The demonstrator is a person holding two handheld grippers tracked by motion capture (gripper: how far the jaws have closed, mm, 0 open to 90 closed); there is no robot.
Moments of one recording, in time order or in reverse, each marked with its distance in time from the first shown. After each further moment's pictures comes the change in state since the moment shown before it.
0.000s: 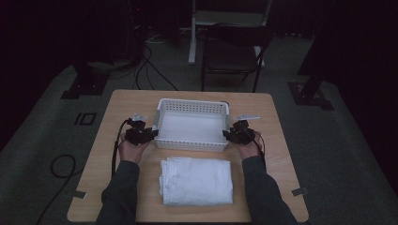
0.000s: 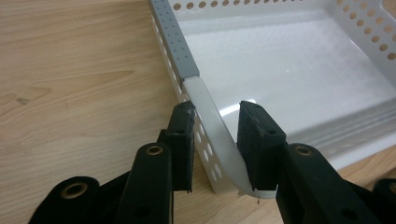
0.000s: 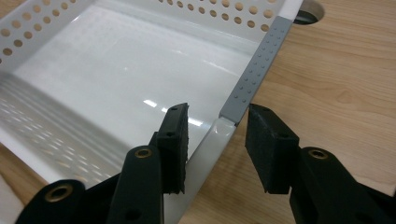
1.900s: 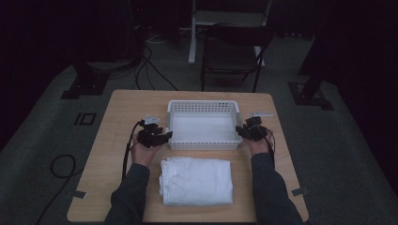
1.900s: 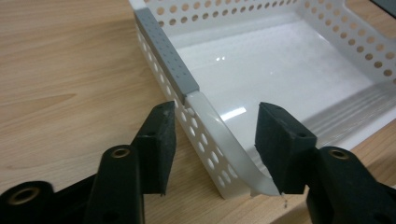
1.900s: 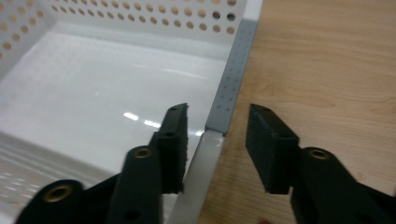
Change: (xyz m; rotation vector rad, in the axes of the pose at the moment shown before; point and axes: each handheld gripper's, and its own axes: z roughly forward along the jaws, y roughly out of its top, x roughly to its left) left arm -0.038 0.002 0.007 -0.061 -0.045 0.043; right arm -0.045 -0.002 -0.006 -0.023 -0.093 0.088
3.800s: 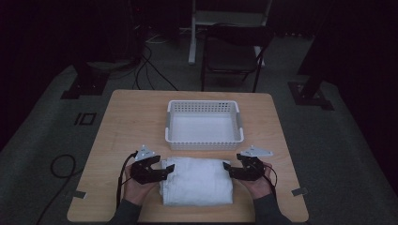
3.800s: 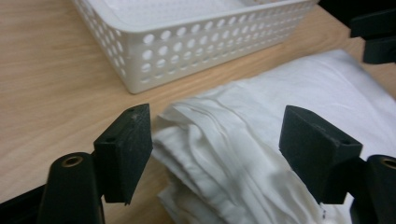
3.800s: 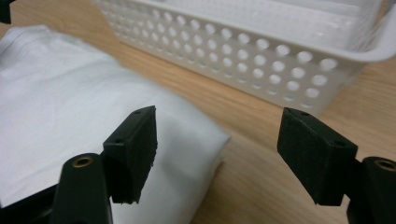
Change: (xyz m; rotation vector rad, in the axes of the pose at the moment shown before) left arm -0.055 -0.075 -0.073 -0.011 -0.152 0.020; right arm 0.073 -0.092 -0.079 -0.050 0.206 -0.166
